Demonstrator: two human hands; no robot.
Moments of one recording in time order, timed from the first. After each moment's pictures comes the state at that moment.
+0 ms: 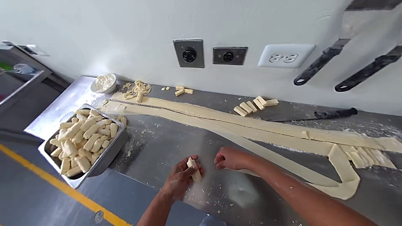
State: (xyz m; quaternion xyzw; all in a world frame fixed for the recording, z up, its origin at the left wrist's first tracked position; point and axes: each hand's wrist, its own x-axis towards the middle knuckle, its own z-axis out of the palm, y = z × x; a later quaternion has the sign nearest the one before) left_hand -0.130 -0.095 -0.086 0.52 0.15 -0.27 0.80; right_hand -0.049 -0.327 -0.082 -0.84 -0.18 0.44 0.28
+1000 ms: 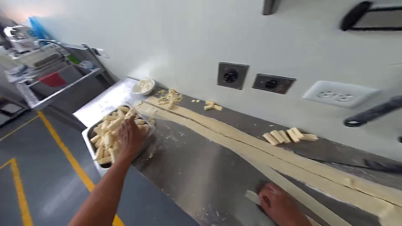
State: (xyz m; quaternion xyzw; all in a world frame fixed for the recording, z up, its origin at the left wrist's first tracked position) left_hand -0.024 0.122 -0.018 0.96 0.20 0.15 0.12; right_hand -0.116 -0.385 -0.135 -0.95 -0.18 0.08 0.25
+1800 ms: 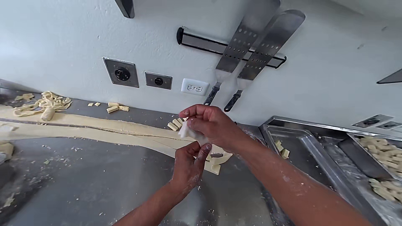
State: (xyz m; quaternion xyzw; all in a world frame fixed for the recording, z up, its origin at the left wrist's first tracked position) left_hand -0.113 -0.308 -0.001 0.66 -0.20 -0.01 0.73; right_hand -0.097 -0.409 0.130 -0.84 -0.06 0.05 0.54
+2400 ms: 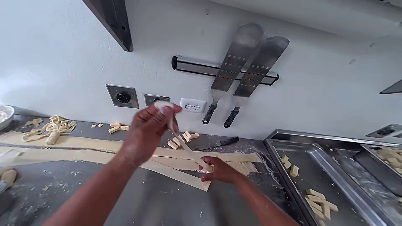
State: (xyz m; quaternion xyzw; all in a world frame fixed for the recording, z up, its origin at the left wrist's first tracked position) left_hand -0.015 -0.246 0.110 0.51 -0.34 -0.03 0.79; right_hand -0.084 -0.523 -0.029 -0.88 -0.08 0.17 0.44
